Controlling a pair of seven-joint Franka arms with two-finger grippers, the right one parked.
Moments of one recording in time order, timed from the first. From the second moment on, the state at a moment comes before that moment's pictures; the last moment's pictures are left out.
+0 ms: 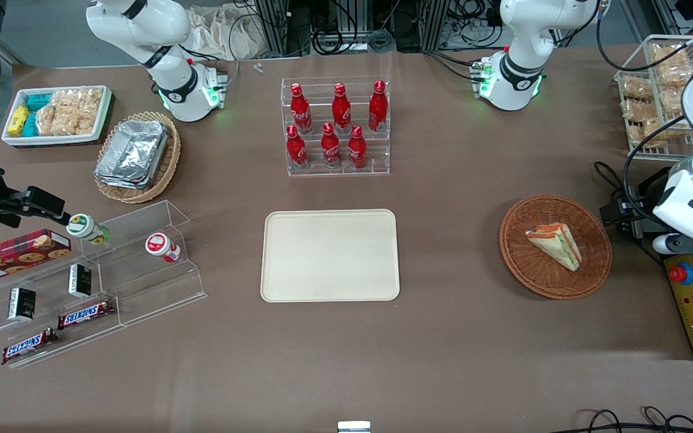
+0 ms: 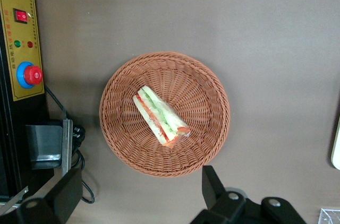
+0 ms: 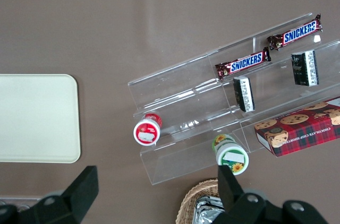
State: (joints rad) arm -0.05 0.14 0.04 -1.63 0.05 1.73 -0.05
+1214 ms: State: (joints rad) arm -0.03 0.14 0.07 -1.91 0.05 1.90 -0.24
